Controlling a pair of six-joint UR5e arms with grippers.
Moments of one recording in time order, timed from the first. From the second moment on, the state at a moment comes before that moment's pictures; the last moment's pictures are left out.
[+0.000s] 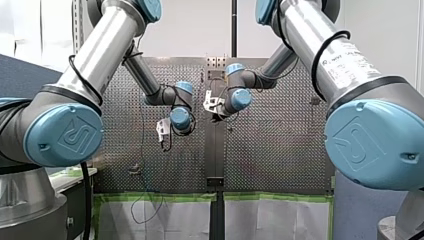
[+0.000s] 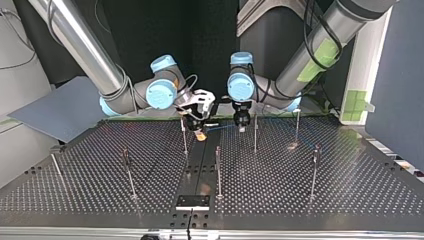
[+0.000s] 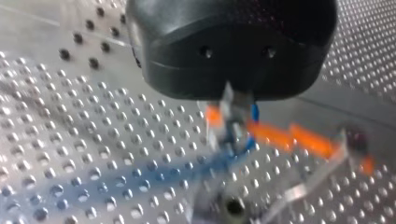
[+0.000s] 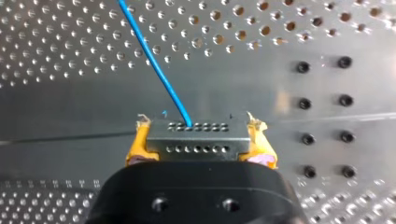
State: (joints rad) left arm -0.35 -2.11 -1.68 -2.71 -1.94 -1.82; right arm 2.24 -0.90 1.24 -0.11 1.46 1.78
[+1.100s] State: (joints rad) left arm -0.43 -1.82 -1.79 -2.80 -1.91 -1.85; right arm 2.24 -1.18 1.43 -0.10 1.46 1.77
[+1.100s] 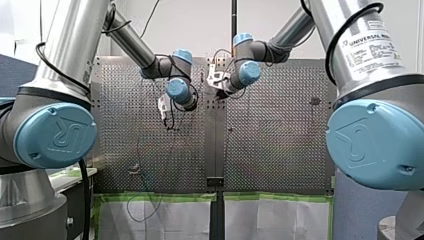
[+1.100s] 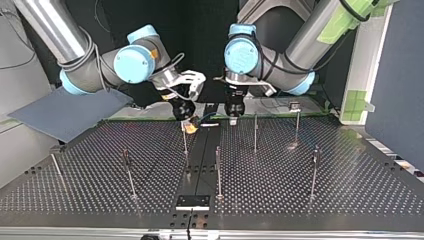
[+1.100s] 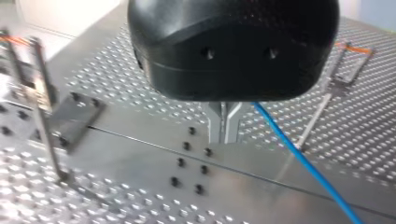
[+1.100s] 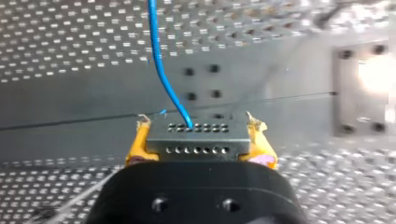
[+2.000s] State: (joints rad) left arm -0.41 -1.63 -1.78 -2.76 -1.90 -1.85; right arm 2.22 -1.29 1.43 -0.11 1.47 1.77
